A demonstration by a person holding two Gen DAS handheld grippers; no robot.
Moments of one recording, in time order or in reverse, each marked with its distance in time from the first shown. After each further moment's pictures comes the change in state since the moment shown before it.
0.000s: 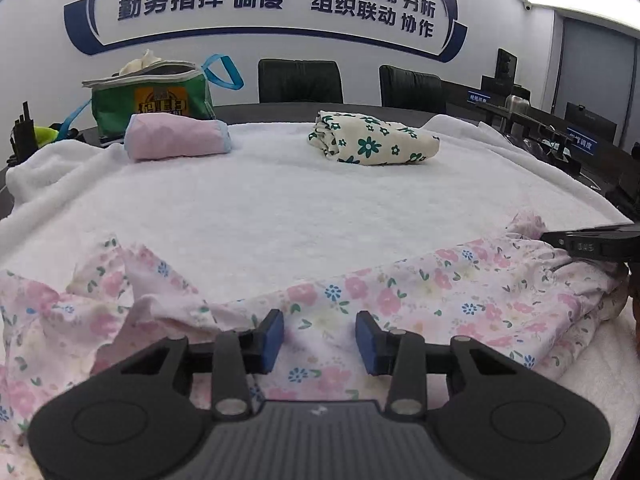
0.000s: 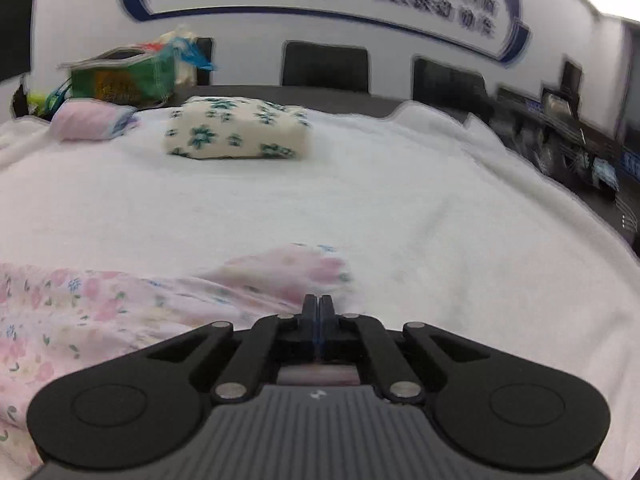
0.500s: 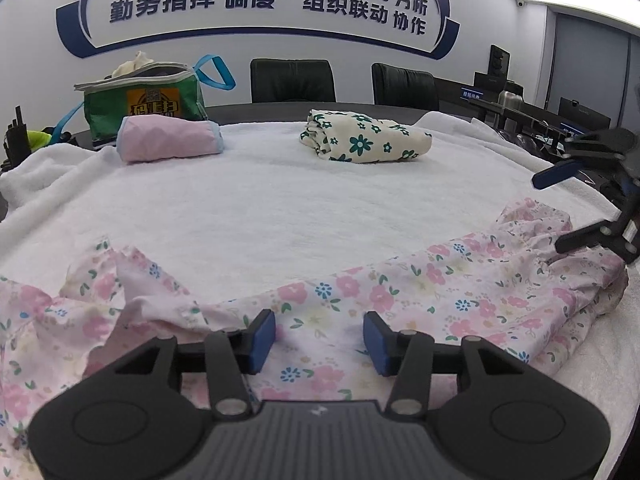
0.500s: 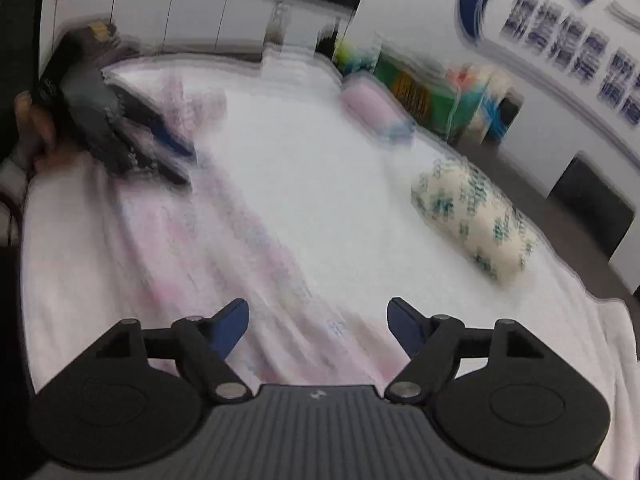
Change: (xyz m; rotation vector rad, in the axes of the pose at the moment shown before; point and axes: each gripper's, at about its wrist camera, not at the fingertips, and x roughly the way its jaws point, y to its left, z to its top) left arm 0.002 -0.001 0.000 0.018 0.004 -0.015; right arm -0.013 -0.009 0.063 -0.830 0.037 0.641
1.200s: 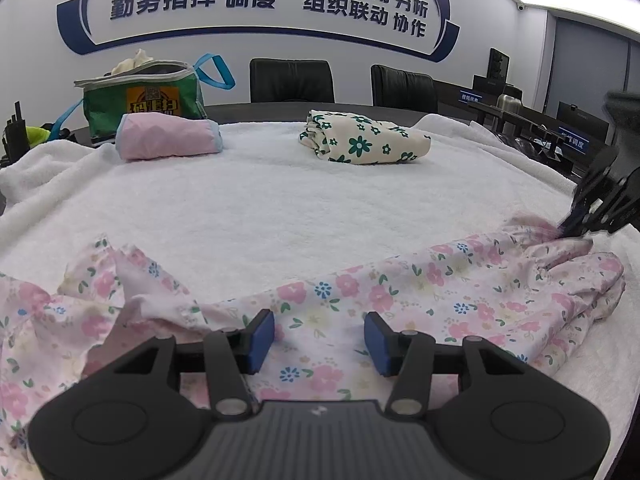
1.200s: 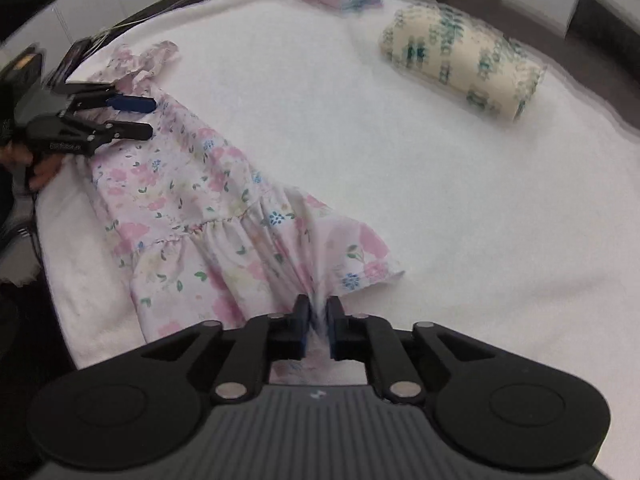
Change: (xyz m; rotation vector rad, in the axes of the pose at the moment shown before) left arm 0.000 0.002 0.001 -0.011 -0.001 -0.012; right arm -0.013 -0.051 -0.030 0.246 0.209 0.139
